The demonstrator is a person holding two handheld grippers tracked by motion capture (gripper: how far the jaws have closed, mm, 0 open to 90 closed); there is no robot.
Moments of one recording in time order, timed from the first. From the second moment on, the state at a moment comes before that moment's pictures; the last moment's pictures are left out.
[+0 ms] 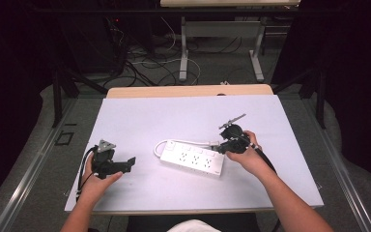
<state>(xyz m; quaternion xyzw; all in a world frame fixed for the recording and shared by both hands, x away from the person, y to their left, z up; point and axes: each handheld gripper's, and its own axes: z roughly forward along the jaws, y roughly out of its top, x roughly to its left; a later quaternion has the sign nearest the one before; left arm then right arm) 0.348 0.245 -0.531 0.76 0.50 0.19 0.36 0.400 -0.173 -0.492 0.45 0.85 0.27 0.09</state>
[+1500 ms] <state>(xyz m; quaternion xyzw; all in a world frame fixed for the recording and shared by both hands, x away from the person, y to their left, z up) 0.348 0.246 -0.532 0.77 0.50 0.19 0.35 0.419 -0.150 -0.512 0.44 0.86 0.25 0.05</state>
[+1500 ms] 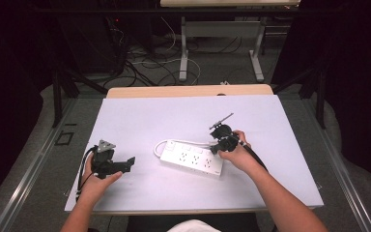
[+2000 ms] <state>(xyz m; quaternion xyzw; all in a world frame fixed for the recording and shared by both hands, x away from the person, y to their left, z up) 0.349 0.246 -0.533 0.77 0.50 0.19 0.35 0.417 -0.150 -0.513 0.45 0.86 0.24 0.06</state>
